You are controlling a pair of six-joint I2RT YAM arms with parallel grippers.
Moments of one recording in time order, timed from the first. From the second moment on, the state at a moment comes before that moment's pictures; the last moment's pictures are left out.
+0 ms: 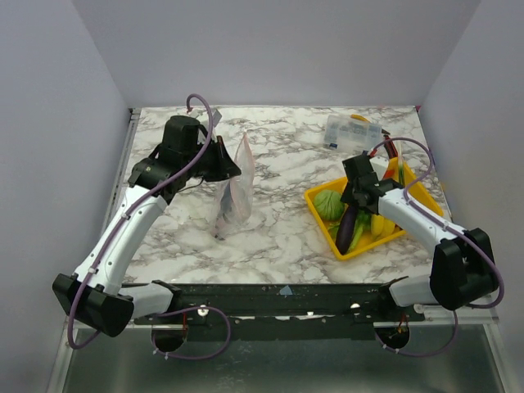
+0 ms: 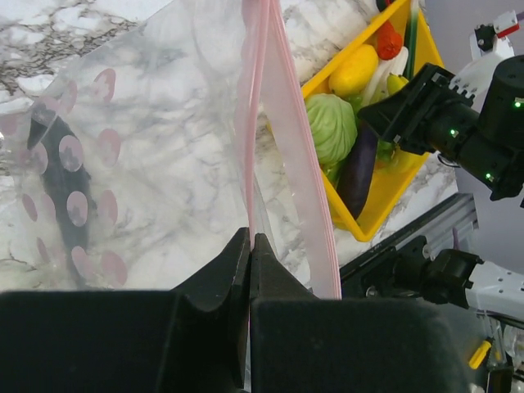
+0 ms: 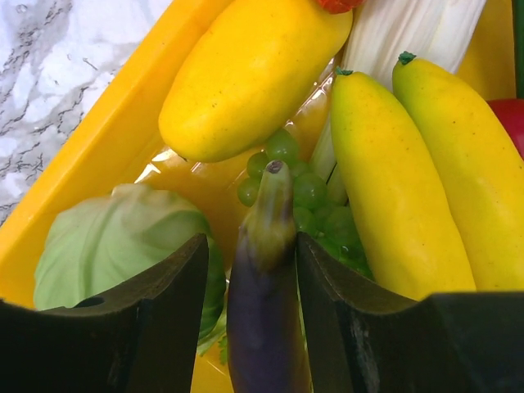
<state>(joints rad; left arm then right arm) -0.40 1.23 1.37 -0.73 0.32 -0.48 0.36 1.38 0.90 -0.53 0.45 0.68</state>
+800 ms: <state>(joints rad) -0.40 1.18 1.27 -0.65 0.38 -0.48 0.36 1.07 1.03 -0.52 0.42 0.52</state>
